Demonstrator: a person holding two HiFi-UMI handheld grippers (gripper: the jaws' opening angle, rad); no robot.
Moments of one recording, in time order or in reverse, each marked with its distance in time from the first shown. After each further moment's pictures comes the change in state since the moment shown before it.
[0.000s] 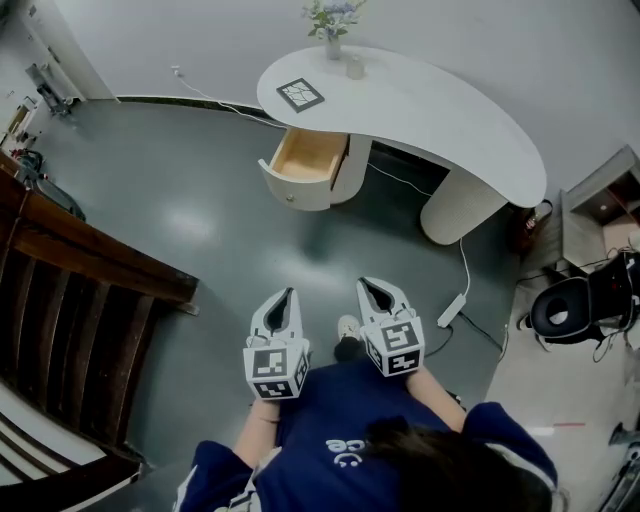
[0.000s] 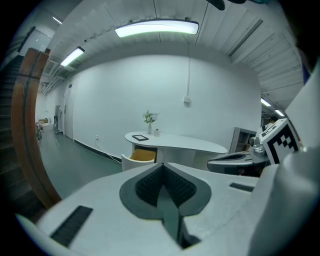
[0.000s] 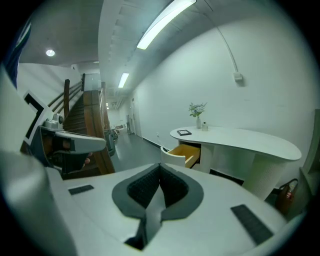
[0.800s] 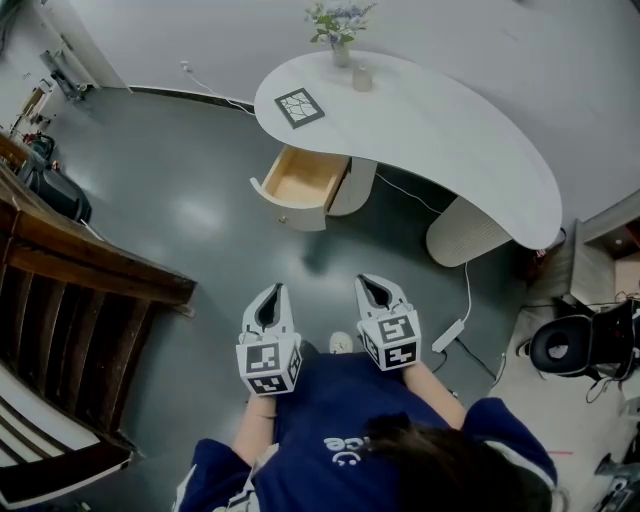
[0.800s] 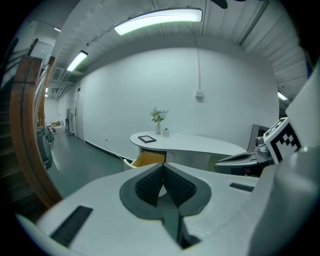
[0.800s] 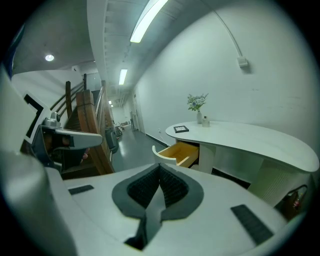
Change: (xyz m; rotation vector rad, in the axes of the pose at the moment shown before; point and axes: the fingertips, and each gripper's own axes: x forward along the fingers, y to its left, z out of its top) left arm 0.112 0.003 0.032 -0.010 0.021 0.148; right arm 0.081 -0.103 0.020 0.006 0.066 0.082
